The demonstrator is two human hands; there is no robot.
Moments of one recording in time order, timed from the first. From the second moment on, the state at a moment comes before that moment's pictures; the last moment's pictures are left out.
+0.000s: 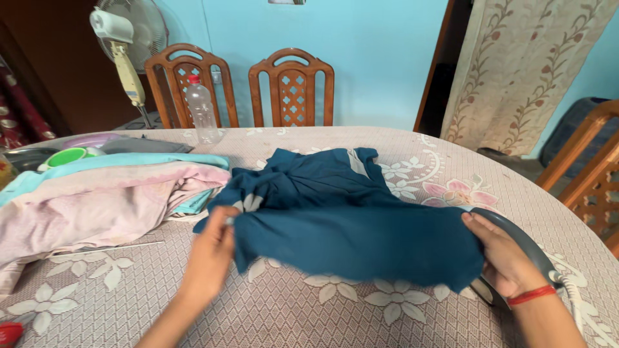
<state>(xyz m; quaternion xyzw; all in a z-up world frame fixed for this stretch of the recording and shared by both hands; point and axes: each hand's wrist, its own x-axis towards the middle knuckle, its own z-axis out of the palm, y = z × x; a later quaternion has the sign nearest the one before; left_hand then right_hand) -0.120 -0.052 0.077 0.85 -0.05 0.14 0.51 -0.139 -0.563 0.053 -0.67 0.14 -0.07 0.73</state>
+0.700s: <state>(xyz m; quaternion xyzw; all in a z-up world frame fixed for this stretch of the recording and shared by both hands) -0.150 0.040 0.036 0.90 0.06 -0.27 0.33 -0.200 -0.554 0.026 -0.94 0.14 0.18 0.27</state>
